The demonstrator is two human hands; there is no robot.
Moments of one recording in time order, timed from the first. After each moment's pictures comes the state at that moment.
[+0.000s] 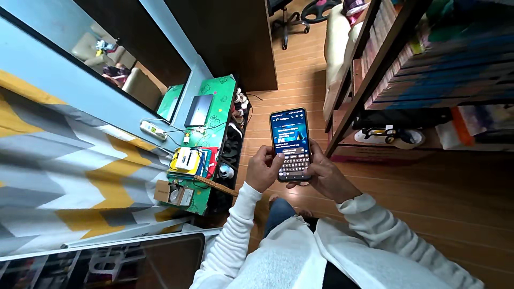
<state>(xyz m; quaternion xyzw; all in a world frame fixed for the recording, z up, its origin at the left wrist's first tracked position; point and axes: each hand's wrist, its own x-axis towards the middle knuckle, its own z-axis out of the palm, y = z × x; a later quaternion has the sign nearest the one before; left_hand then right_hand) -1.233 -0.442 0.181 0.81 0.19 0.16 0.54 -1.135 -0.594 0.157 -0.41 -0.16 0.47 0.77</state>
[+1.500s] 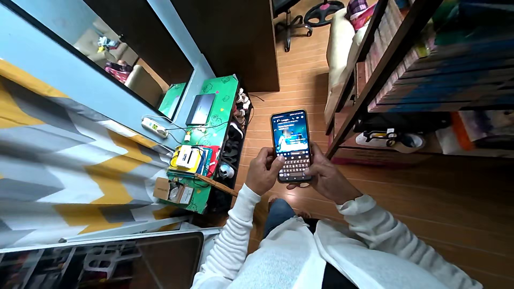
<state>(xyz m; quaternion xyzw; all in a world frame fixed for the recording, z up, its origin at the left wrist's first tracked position) -1.249 -0.435 0.176 0.79 0.16 0.15 0.57 -1.141 -0.590 0.153 -0.41 -0.17 0.48 0.76</state>
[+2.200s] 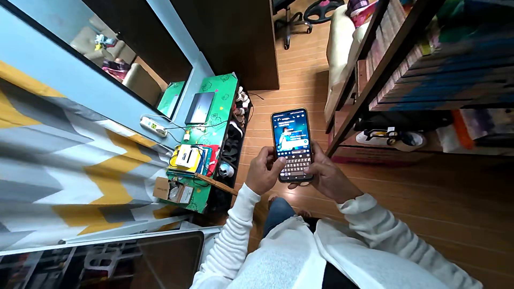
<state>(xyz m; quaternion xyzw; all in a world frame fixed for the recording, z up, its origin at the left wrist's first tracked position) -1.248 -0.432 0.178 0.79 0.17 0.13 0.57 -1.139 -0.587 0.151 -0.40 -0.17 0.48 0.76</state>
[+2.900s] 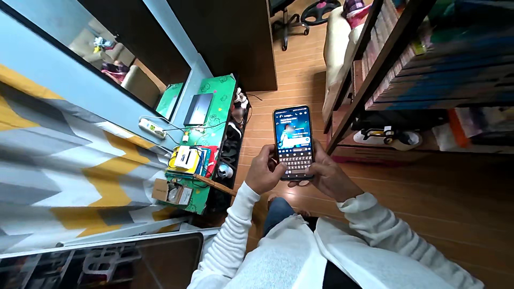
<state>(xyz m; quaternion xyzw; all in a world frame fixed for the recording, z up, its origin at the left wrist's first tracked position) -1.244 -0.435 0.180 0.81 0.13 0.12 0.56 -1.138 -0.593 0.153 -0.40 -0.17 0.46 0.77</state>
